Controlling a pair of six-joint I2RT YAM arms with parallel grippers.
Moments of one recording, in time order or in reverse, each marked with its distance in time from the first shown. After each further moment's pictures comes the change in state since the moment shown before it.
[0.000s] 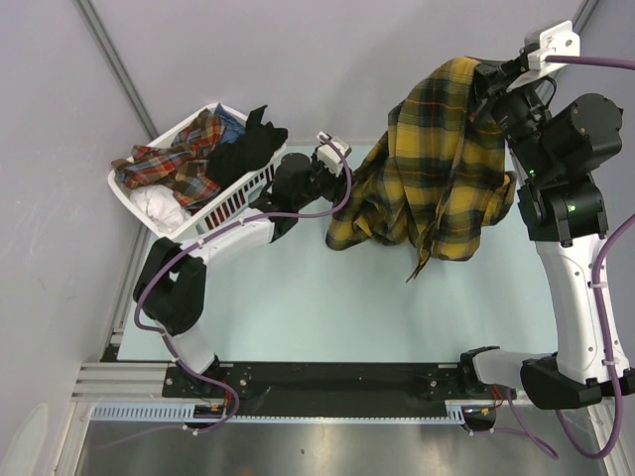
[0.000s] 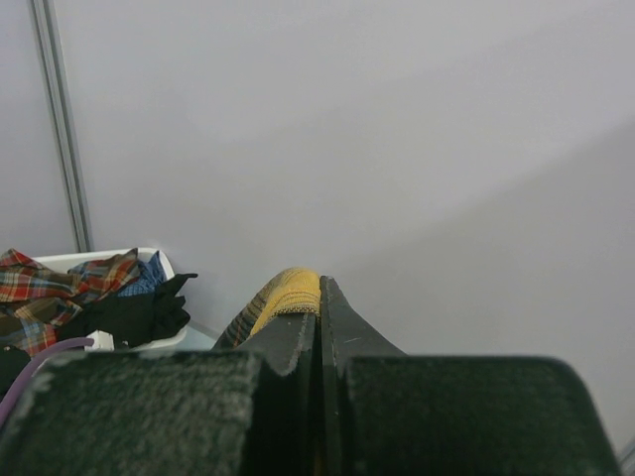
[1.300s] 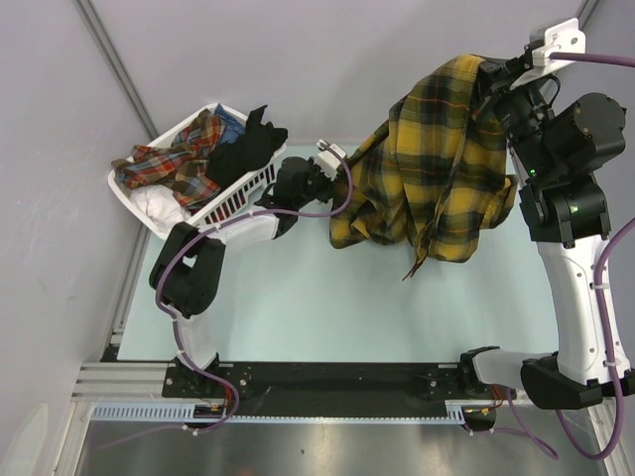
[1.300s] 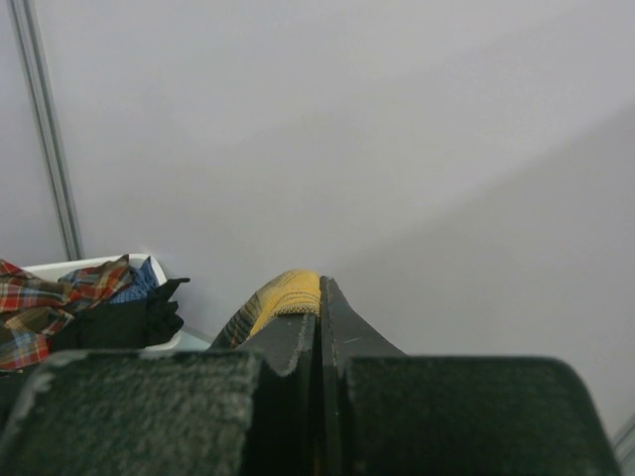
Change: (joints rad) left arm 0.056 0.143 -0.006 0.100 -0.019 0.115; right arm 0.002 0.001 0.021 -0.018 0.037 0.005
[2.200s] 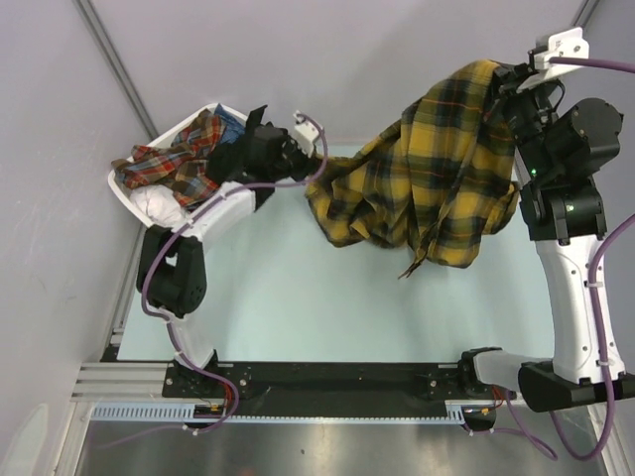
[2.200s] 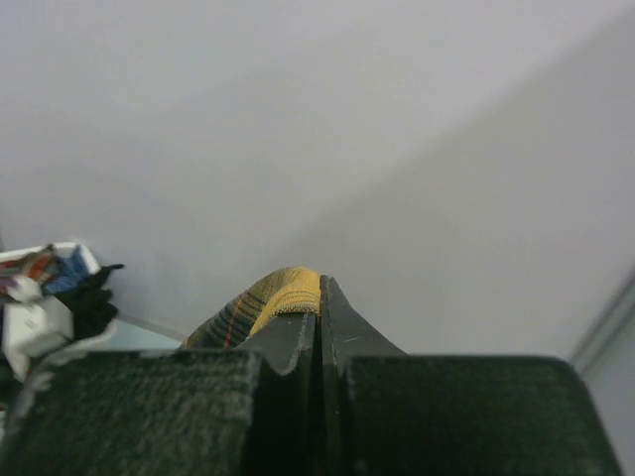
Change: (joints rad) left arm 0.150 -0.047 0.153 -0.315 0.195 0.001; right arm -0.074 -0.017 -0.088 0.045 0.037 -0.028
